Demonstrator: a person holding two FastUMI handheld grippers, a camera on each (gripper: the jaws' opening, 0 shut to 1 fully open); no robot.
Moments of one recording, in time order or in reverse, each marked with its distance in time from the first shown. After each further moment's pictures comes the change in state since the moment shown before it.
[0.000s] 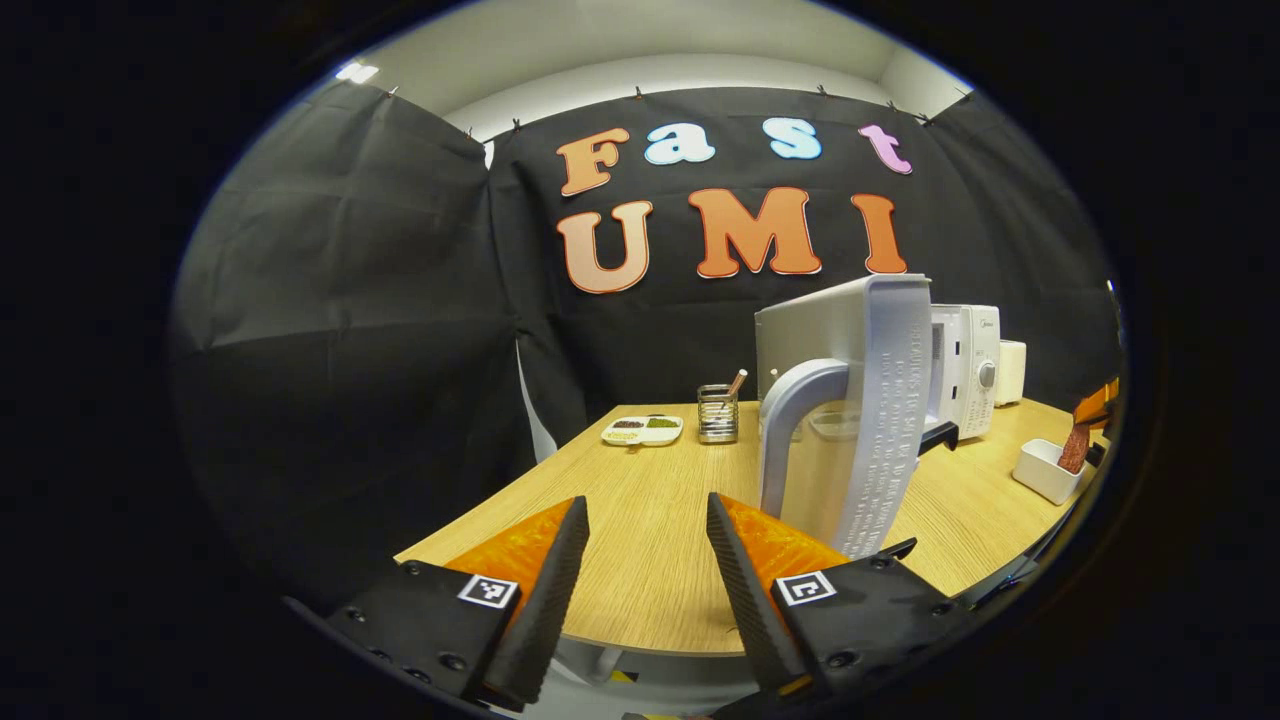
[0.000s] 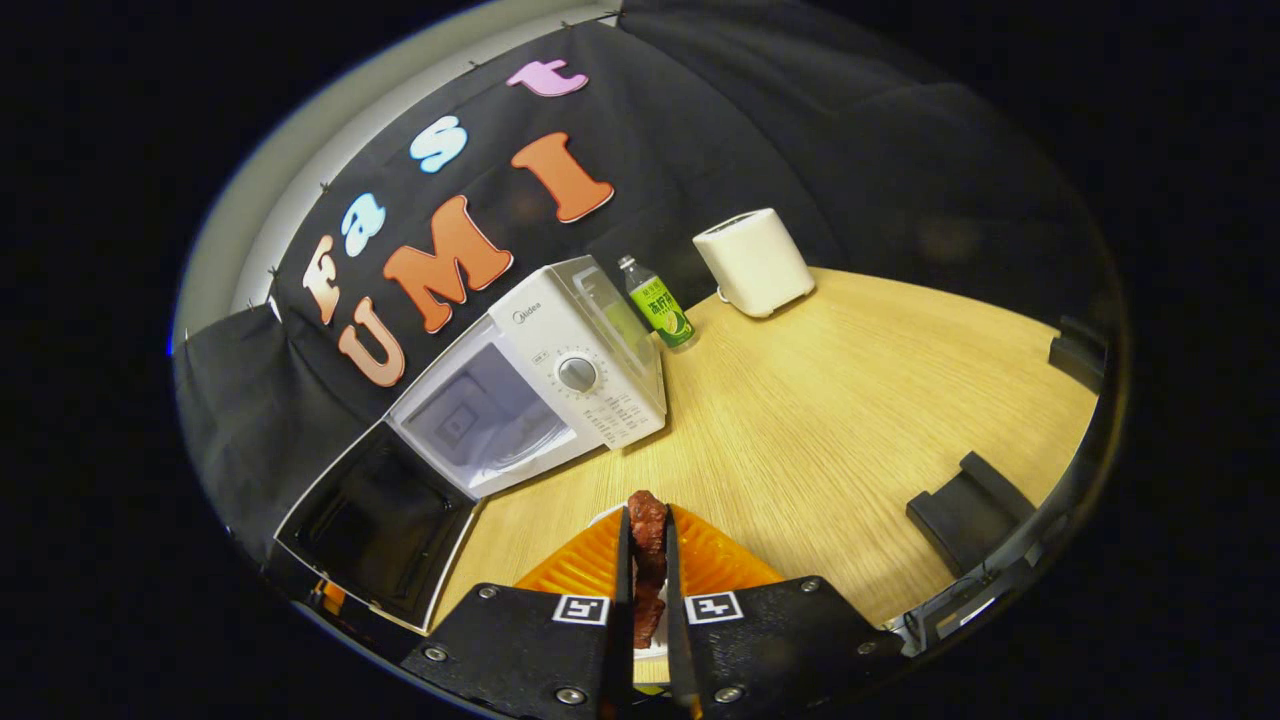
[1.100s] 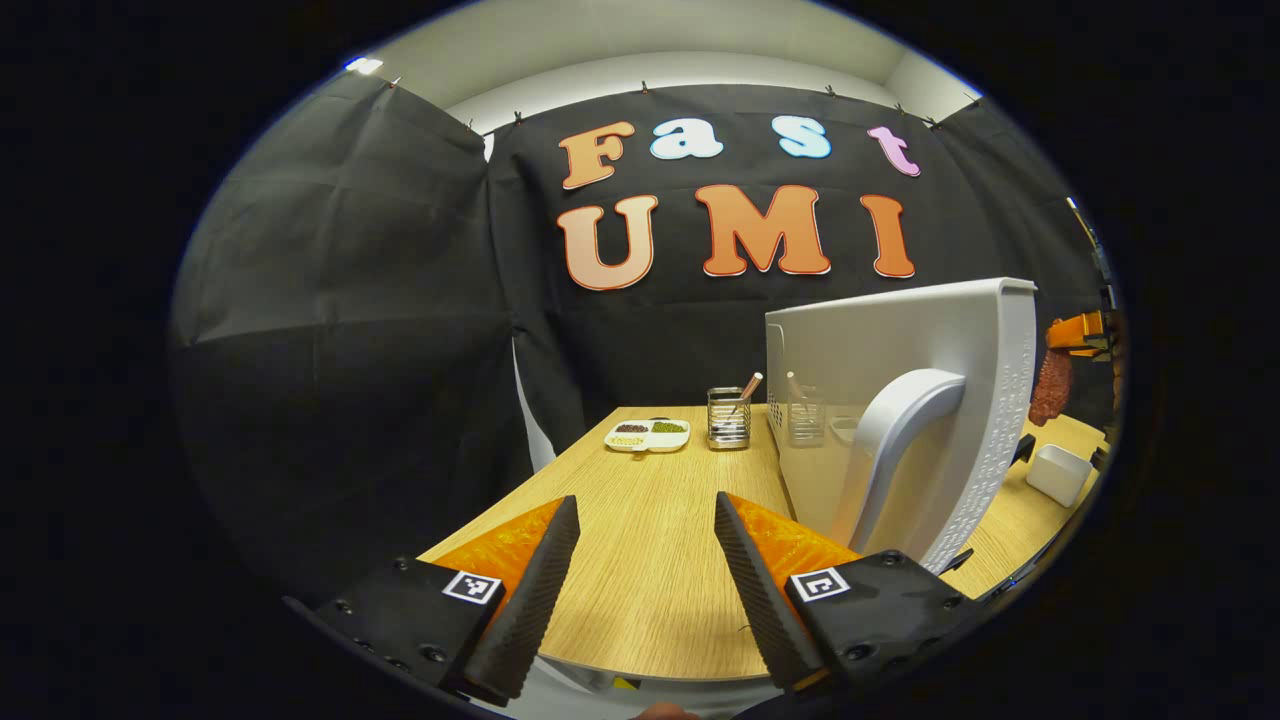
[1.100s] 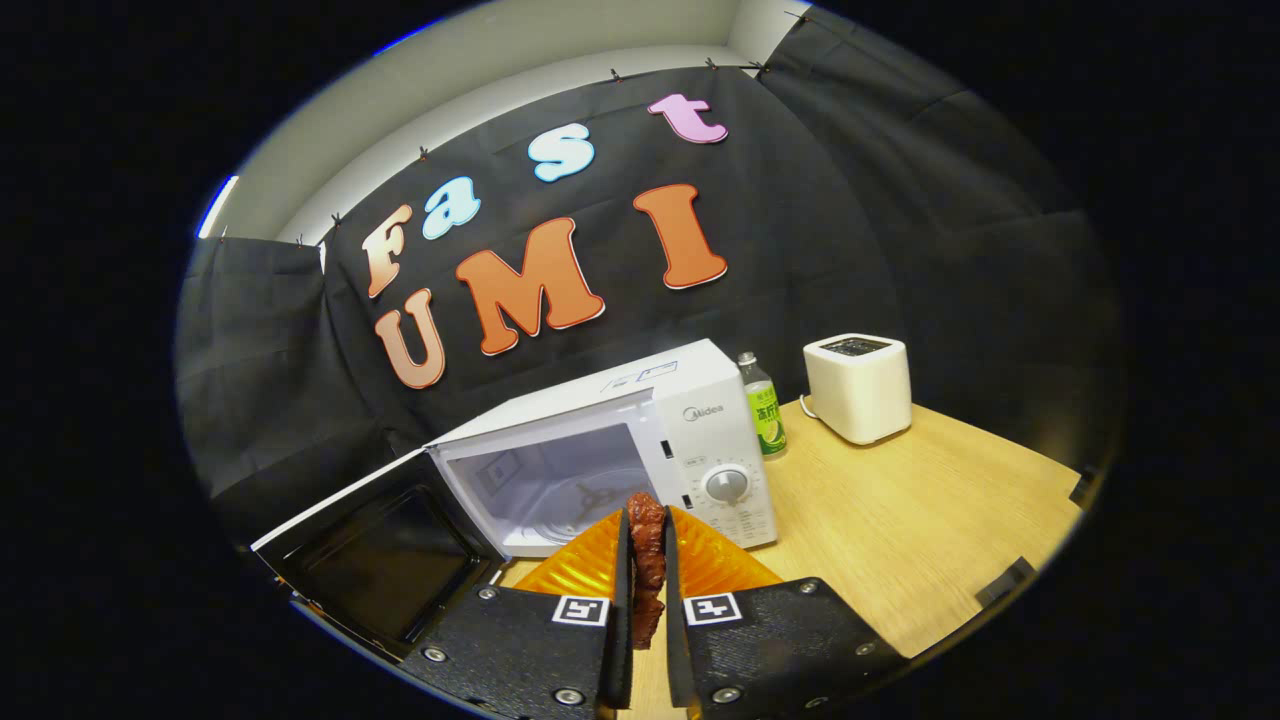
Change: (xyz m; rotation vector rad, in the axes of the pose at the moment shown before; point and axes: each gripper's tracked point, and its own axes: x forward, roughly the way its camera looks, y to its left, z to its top) left arm 0.035 0.019 -0.004 -0.020 0.005 -0.034; right arm 0.054 0.159 0.063 -0.198 -0.210 0.071
